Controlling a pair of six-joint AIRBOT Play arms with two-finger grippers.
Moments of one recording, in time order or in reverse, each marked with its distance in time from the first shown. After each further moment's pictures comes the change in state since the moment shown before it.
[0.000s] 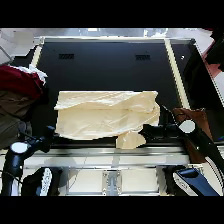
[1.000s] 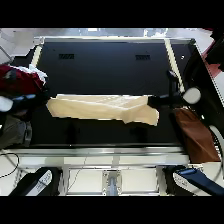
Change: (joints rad) left arm -0.285 -0.453 0.729 0.277 -0.011 0.372; right arm -0.001 -0.328 0.581 -0.383 -0.004 0.059
